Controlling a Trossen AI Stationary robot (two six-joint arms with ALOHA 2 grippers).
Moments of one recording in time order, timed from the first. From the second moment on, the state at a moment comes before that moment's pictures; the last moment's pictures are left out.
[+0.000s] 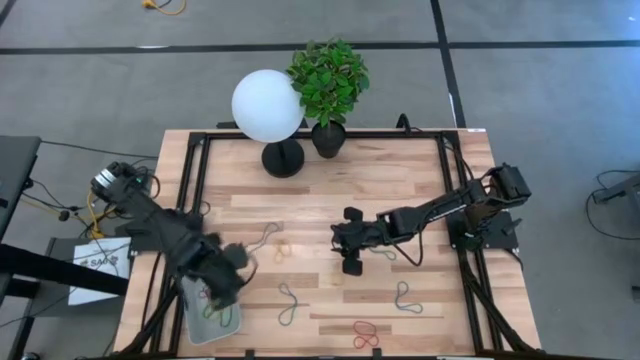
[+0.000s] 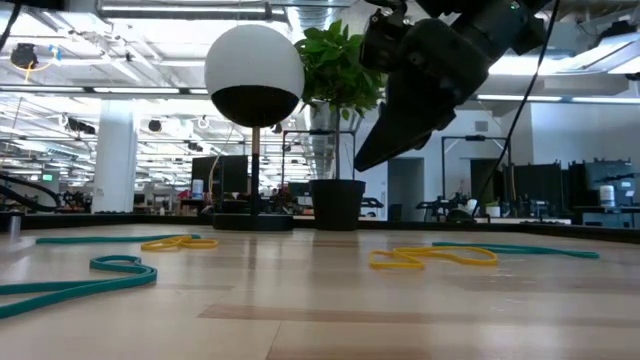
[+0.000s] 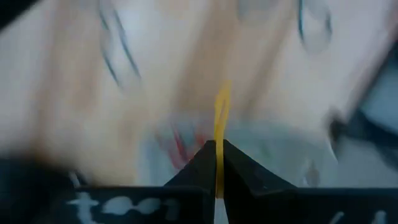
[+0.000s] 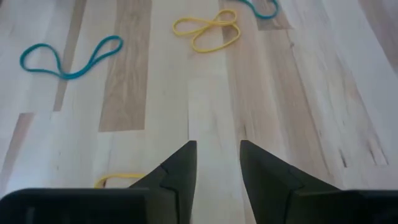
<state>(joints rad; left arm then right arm) -0.67 1.42 1.28 -1.28 0.00 -1.07 0.23 1.69 0.95 -0.08 0.13 0.19</state>
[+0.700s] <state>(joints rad) -0.94 1.42 1.04 -1.10 0.31 -1.50 0.23 1.69 0.95 -0.07 0.13 0.26</state>
